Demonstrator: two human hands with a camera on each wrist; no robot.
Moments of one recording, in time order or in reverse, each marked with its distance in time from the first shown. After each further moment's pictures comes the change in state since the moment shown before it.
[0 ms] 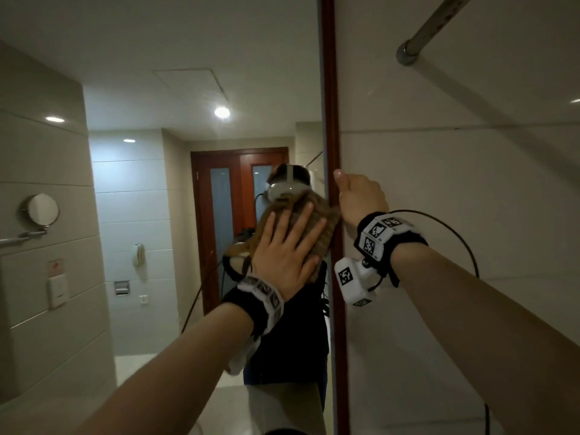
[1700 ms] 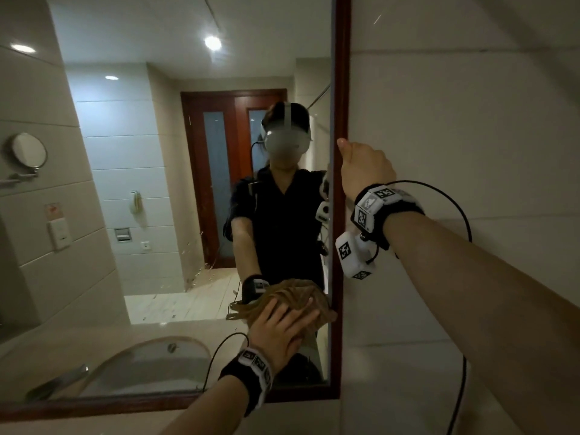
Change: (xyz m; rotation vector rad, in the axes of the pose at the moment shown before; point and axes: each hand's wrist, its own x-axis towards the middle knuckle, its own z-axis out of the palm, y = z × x) left_hand -0.224 0.085 0.067 -0.034 -0.633 0.139; right_hand -0.046 0.027 0.025 -0.281 -0.004 -0.019
